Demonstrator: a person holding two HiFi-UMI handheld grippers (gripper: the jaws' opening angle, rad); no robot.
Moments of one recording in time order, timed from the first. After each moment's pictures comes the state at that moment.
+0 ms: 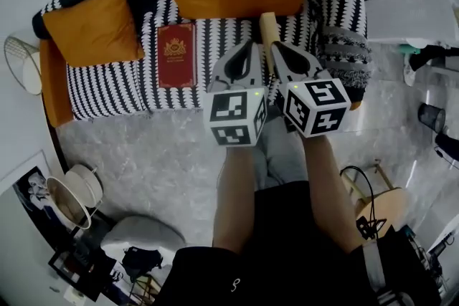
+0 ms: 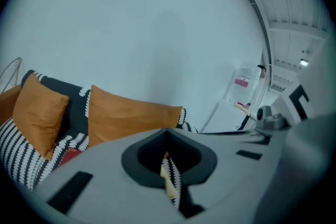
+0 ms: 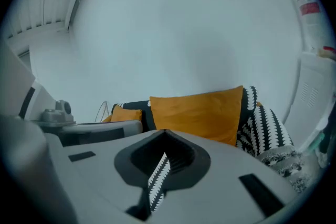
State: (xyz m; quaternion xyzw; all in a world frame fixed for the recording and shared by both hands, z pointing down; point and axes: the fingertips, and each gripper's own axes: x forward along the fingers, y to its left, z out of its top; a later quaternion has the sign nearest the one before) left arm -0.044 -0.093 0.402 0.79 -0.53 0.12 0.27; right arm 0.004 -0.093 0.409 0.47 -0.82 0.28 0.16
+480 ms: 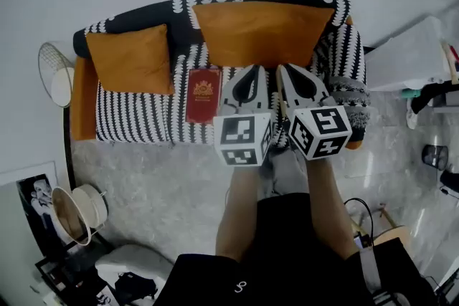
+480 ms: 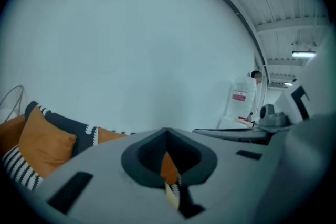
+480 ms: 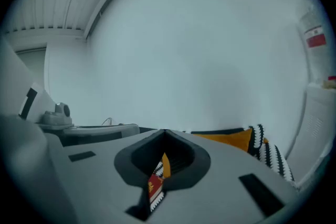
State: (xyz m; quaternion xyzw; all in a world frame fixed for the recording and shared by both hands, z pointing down) left arm -0.077 -0.102 0.276 0.80 -0.57 0.07 0.17; right arm -0.022 -0.108 0.277 0.48 -0.85 0.19 0.07
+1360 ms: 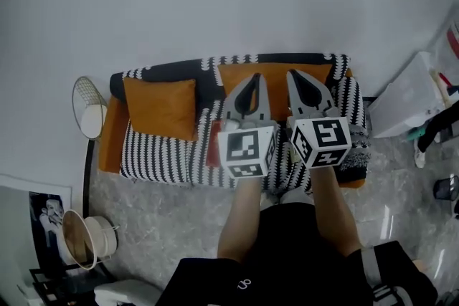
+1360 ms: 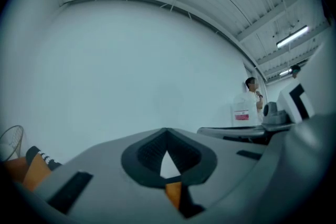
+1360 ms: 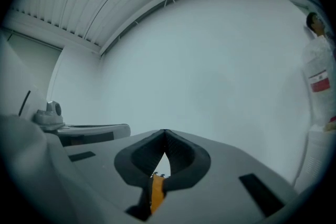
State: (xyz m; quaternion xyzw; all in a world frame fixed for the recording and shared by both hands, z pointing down) left arm -0.082 -0.108 0.104 0.80 -0.60 -0.01 -0.01; right arm -0.012 -0.120 0.107 0.51 -0.86 0.03 -0.03
